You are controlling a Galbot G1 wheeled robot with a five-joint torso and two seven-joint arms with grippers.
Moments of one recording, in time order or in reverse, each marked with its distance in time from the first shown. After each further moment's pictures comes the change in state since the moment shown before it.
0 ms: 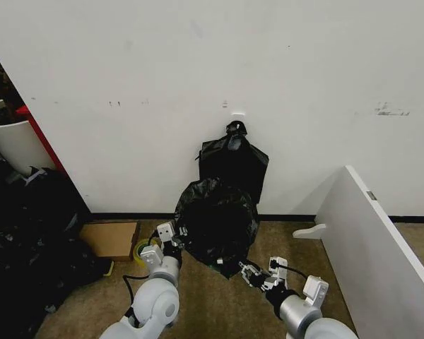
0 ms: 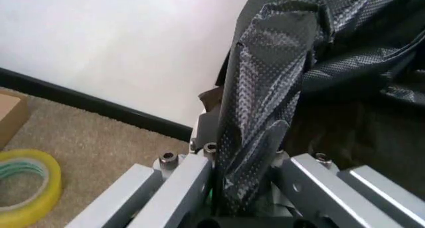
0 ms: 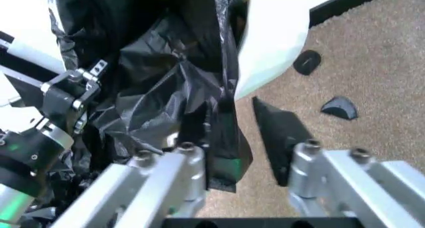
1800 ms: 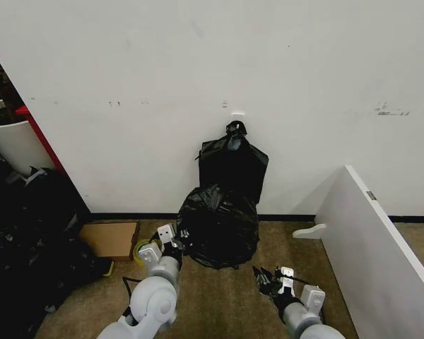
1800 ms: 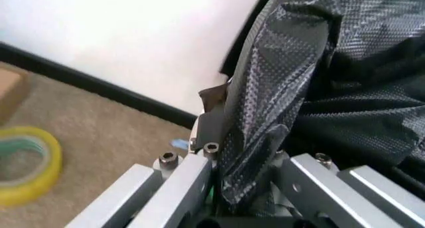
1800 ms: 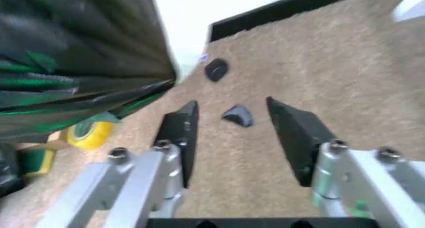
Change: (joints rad) left arm 0.000 0.007 -0.022 -0.018 -0.079 0.042 -0.026; right arm -0.030 0.017 0.043 -0.139 -0.278 0.072 0.007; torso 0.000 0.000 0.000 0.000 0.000
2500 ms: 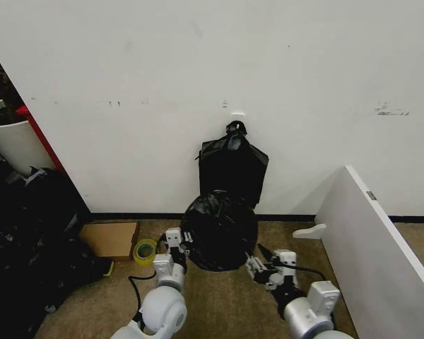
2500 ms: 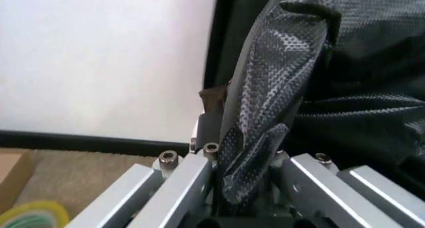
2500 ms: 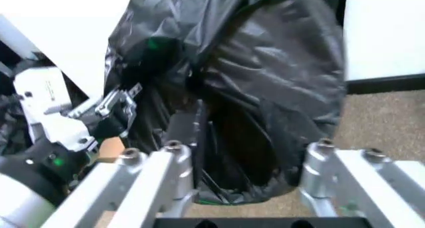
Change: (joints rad) left arm -0.009 -0.022 0.117 0.112 0.380 -0.113 0.071; right arm 0.030 -0.054 -0.193 0.251 -0.160 -0.026 0.092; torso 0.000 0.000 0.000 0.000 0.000
